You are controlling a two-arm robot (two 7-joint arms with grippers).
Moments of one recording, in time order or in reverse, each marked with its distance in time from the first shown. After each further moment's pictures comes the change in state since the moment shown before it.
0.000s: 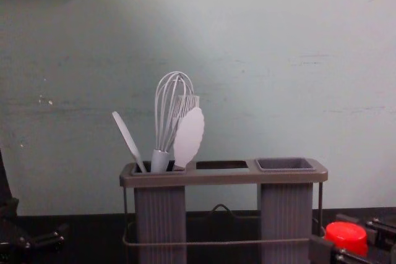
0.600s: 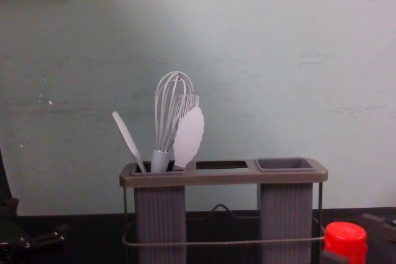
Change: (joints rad) left arm 0.000 0.000 0.000 0.000 0.000 0.000 0.000; right arm -0.020 0.074 -0.012 -0.031 0.020 -0.009 -0.042
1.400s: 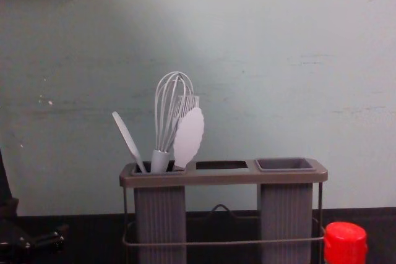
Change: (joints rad) left arm 0.000 0.000 0.000 0.000 0.000 0.000 0.000; right arm -0.122 0.152 0.079 -0.078 -0.015 -0.057 -0.138
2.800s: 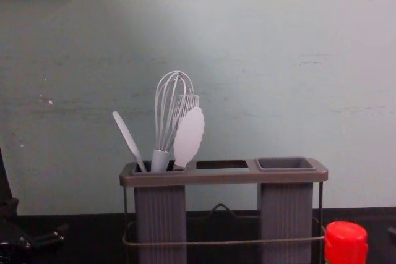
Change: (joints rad) left arm 0.000 0.000 0.000 0.000 0.000 0.000 0.000; right arm 0.392 -0.162 -0.174 0.380 -0.214 0.137 -0.306
